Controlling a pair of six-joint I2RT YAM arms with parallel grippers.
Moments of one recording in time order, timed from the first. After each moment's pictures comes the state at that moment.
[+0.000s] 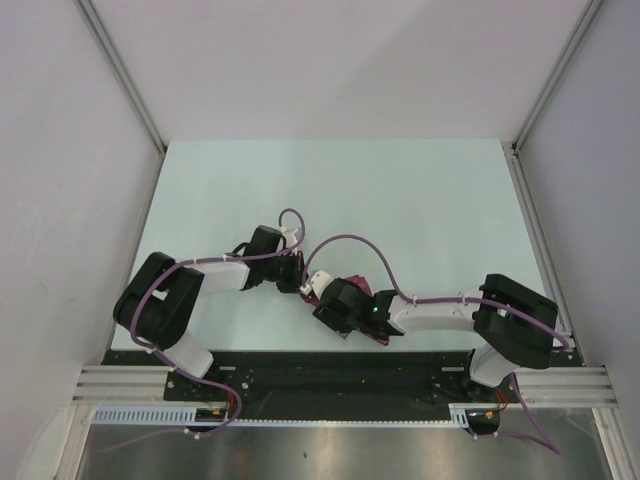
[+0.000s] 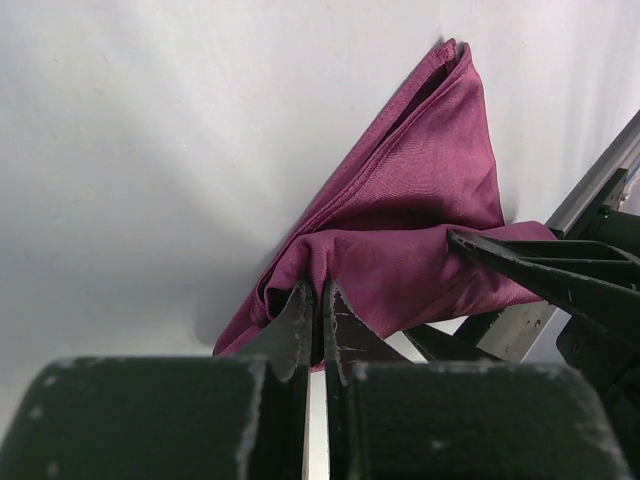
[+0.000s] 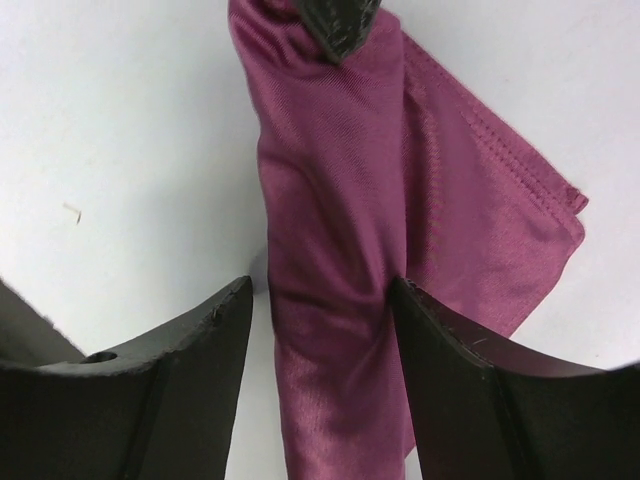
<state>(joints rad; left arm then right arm) -0.48 1.61 0.65 0.04 0.57 -0.51 1.17 1.58 0.79 -0.13 0.28 0.07</state>
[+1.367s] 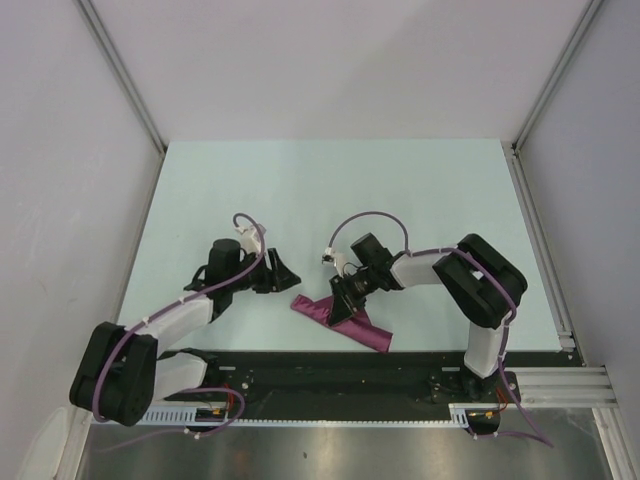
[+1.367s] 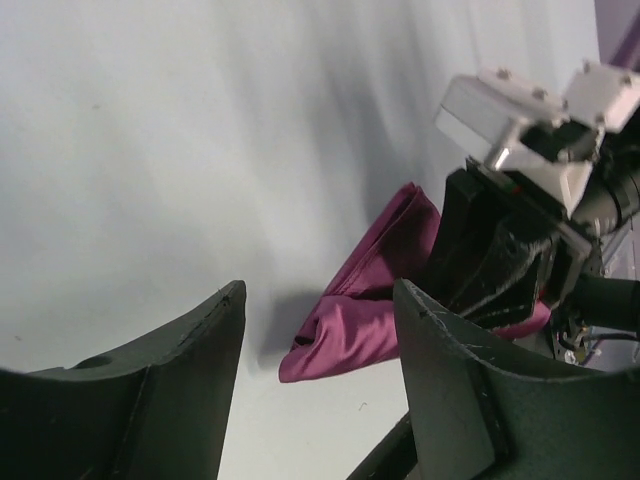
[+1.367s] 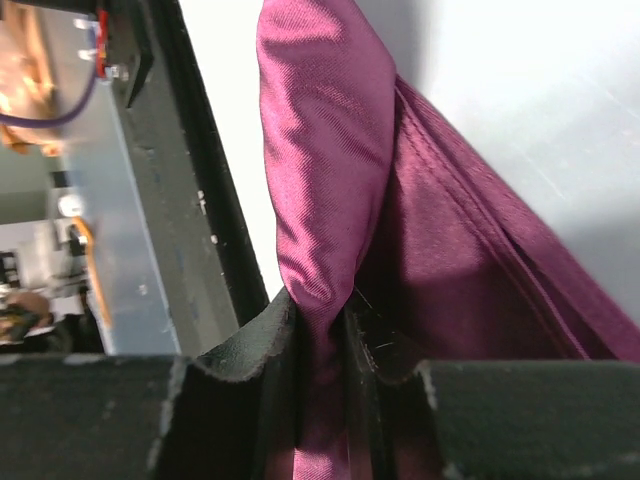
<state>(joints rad) -0.31 1.17 0.40 0.16 0.49 -0.51 0.74 1.85 0.86 -0.01 -0.88 0.18</state>
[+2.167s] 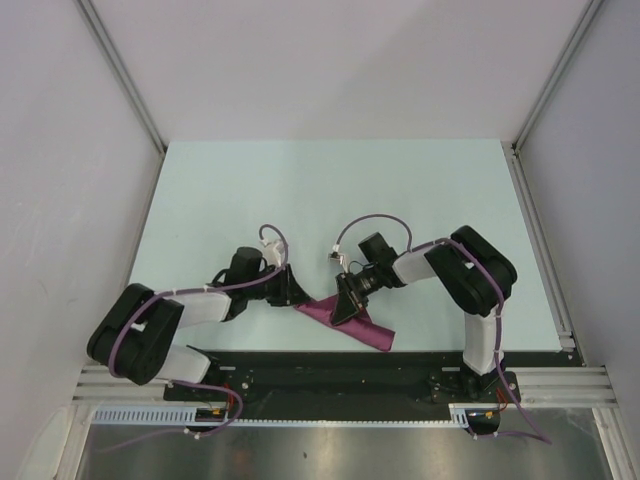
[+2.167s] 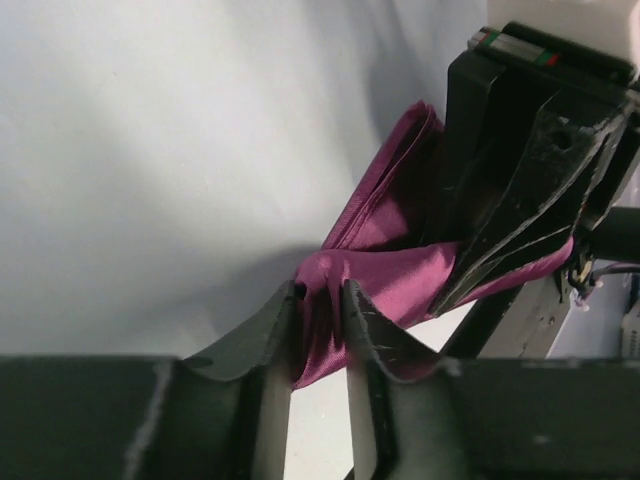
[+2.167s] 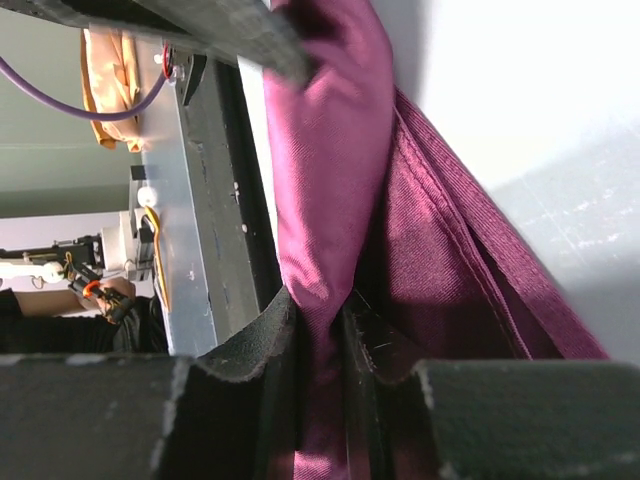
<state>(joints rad) -0.44 1.38 0.36 0.33 0.55 -0.55 0.65 1.96 0.85 0.08 -1.09 0.22</state>
